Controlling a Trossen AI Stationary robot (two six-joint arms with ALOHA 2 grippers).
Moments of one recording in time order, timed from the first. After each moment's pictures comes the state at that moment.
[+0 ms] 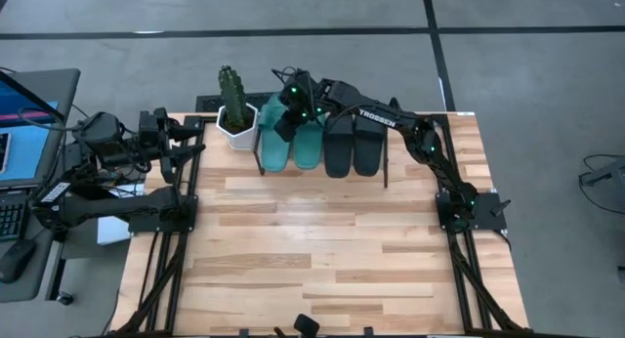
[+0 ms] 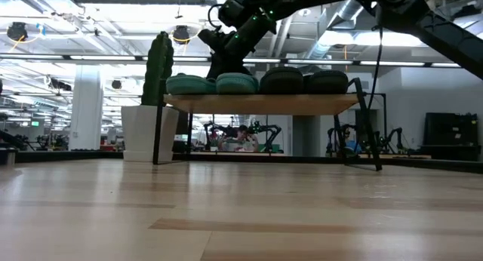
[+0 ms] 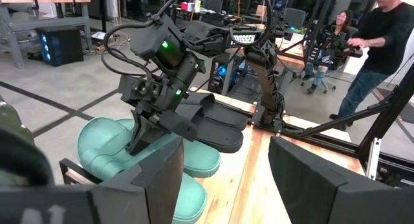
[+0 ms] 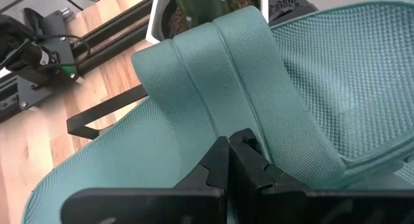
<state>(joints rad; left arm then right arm) 0.35 0.53 1.12 -0.73 0.04 -0.16 -0.41 2.36 2.35 -0.88 -0.13 0.13</state>
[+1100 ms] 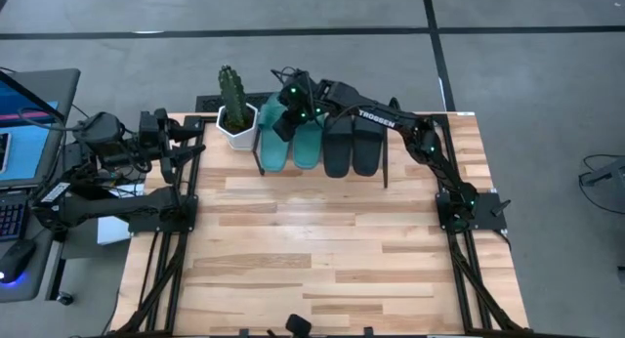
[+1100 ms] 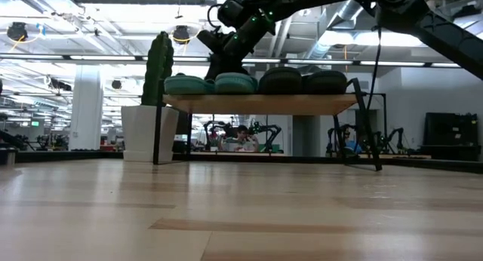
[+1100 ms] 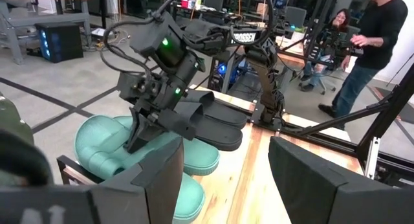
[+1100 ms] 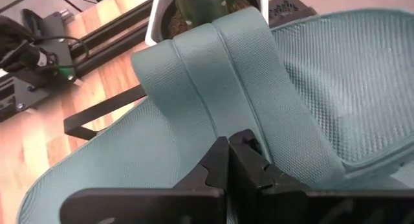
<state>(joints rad) 0.35 0.53 1.12 -0.74 0.04 -0.17 -0.41 2.35 2.34 -0.85 -0.13 0.13</state>
